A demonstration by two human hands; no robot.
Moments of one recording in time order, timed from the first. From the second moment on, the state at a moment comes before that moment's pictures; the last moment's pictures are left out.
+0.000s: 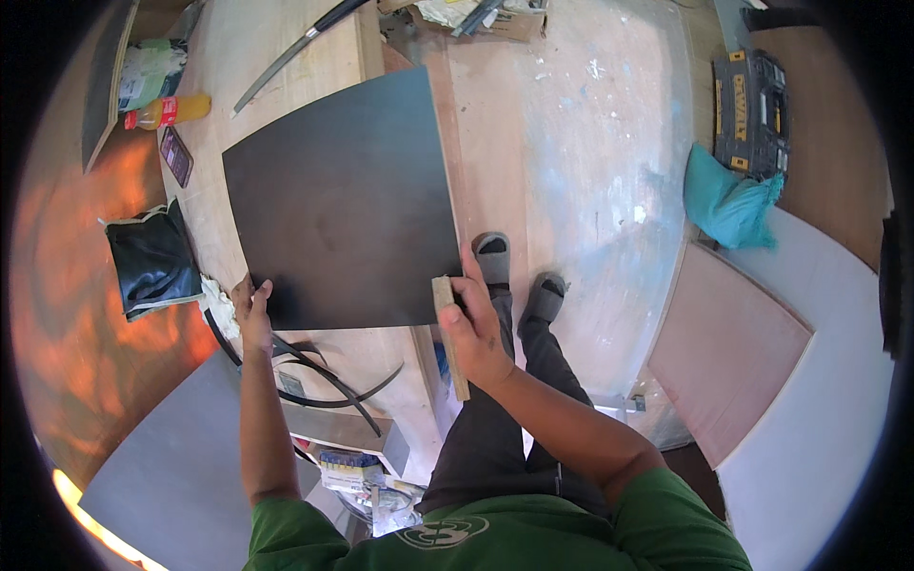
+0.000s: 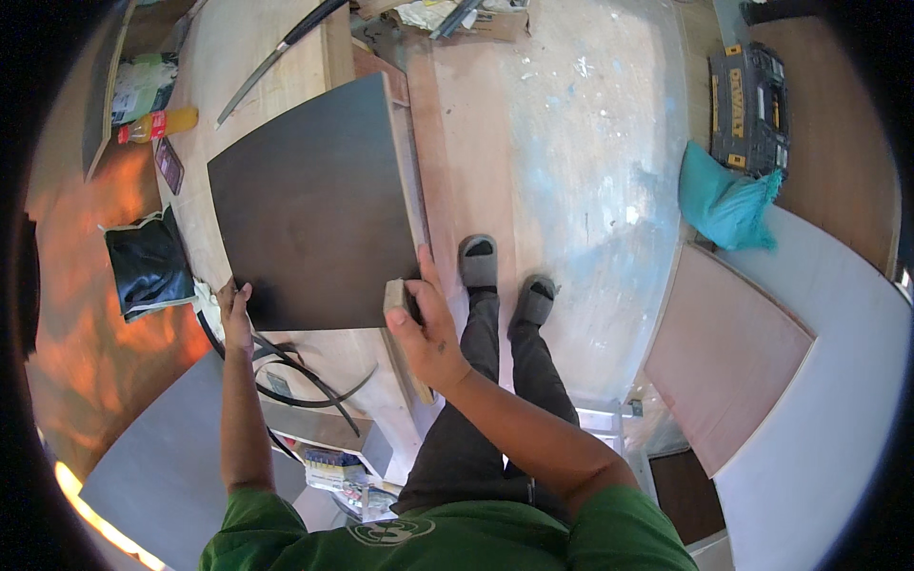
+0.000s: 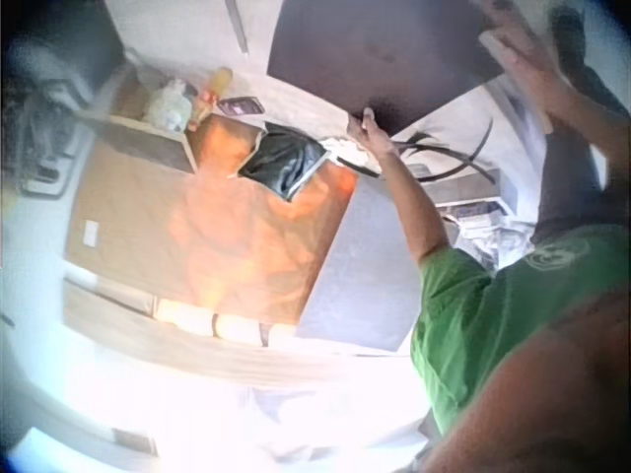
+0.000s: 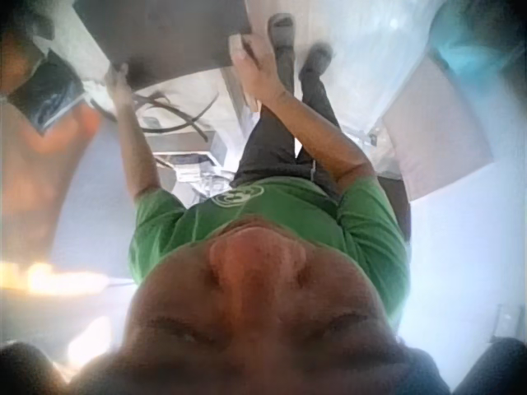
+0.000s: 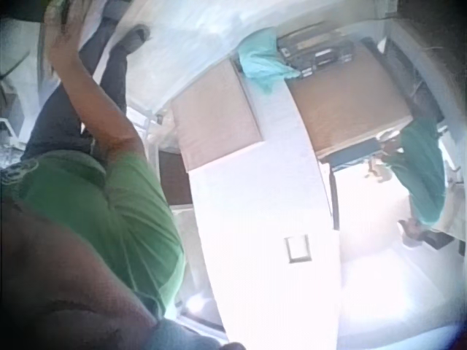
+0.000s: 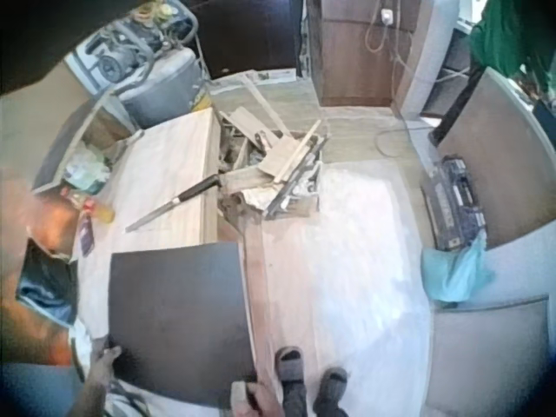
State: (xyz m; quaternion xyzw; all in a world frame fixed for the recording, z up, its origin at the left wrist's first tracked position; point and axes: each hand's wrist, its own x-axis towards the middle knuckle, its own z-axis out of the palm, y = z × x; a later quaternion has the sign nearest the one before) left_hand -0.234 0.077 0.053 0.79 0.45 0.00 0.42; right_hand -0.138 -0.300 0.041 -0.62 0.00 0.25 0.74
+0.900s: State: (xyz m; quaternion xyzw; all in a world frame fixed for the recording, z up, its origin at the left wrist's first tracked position) left_hand 0.003 -0.062 -0.015 0.98 -0.04 0.14 0.13; right_hand -0.064 -0.361 0.201 -0.77 -0.45 0.32 0.32
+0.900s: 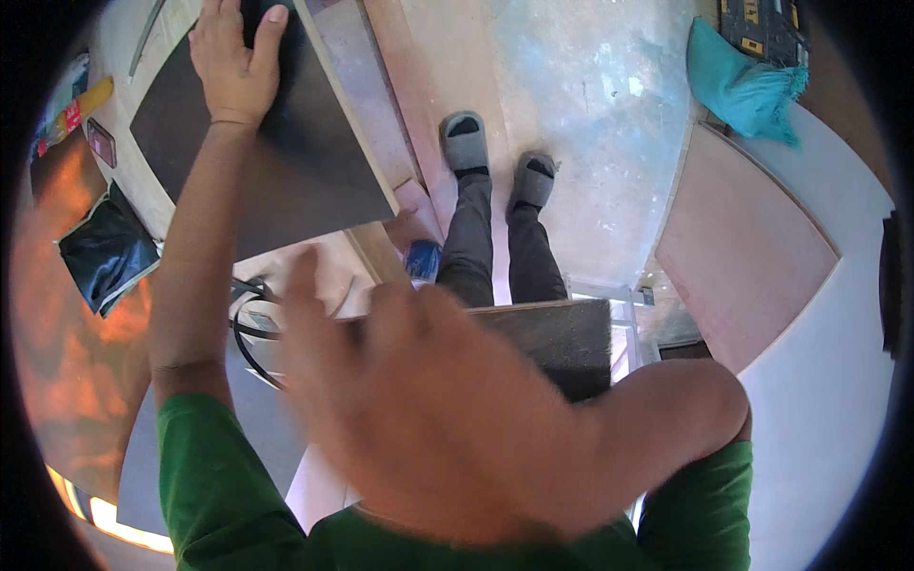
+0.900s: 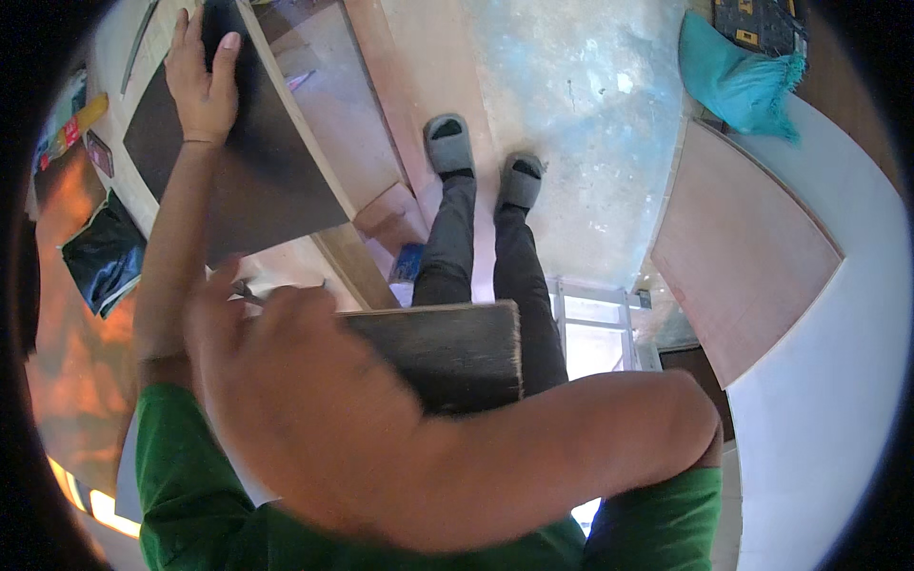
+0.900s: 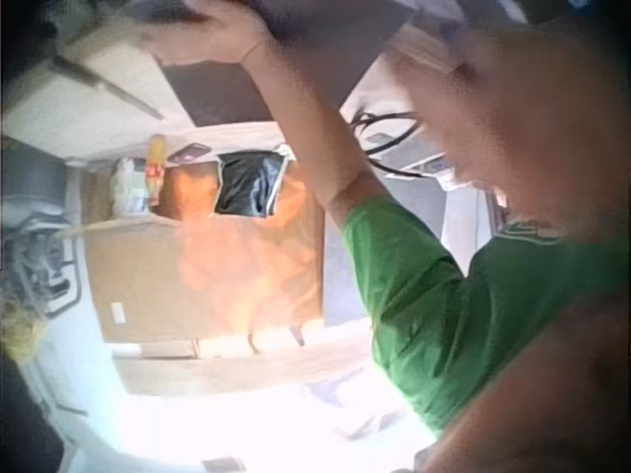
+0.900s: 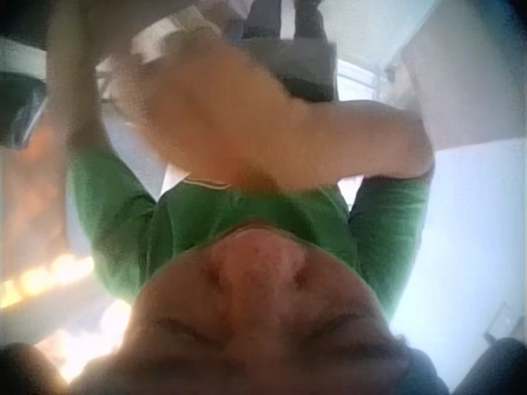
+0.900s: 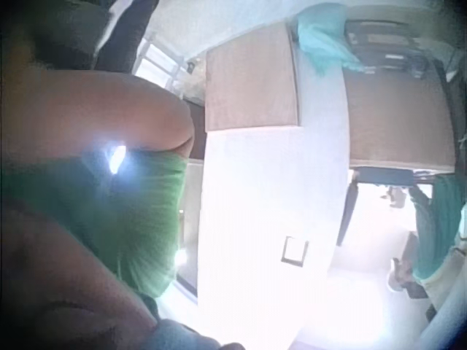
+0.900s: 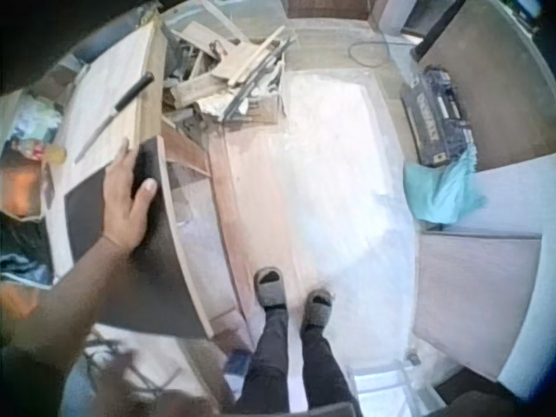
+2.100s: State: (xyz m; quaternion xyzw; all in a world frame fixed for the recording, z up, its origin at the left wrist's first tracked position) left_hand 0.004 -0.082 -0.004 0.99 0.02 0.08 0.10; right_hand -0.107 -0.277 -0.027 -0.73 -0.01 0.17 0.66
